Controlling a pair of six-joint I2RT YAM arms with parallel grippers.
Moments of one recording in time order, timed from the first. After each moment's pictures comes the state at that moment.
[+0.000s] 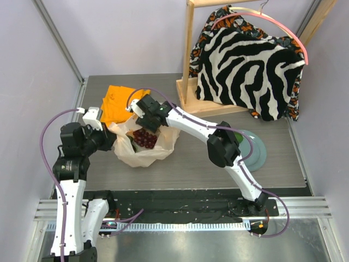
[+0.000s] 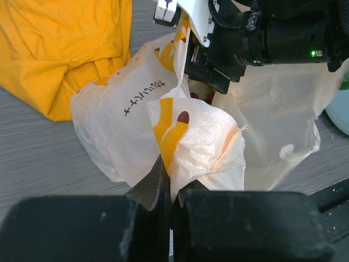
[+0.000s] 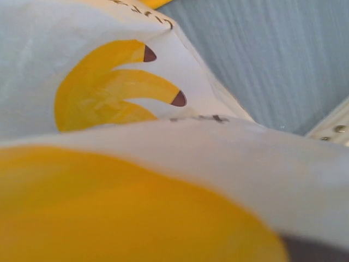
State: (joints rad) left arm 0.09 0.68 0.90 -0.72 0.45 -0.05; right arm 0.91 2.33 2.14 -0.73 0.16 -0.32
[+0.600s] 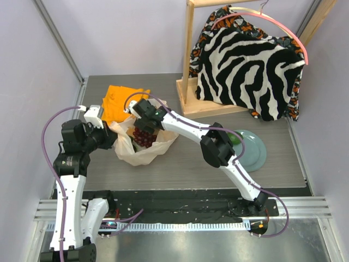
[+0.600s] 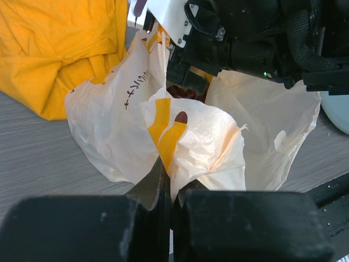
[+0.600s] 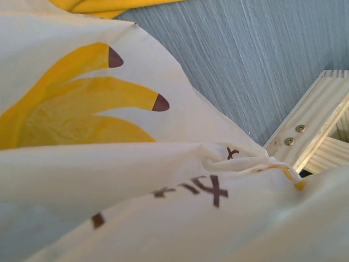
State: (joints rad) left arm 0.09 0.72 0.91 -0.72 0.47 -0.05; right arm 0.92 2.42 2.17 -0.62 0.38 -0.36
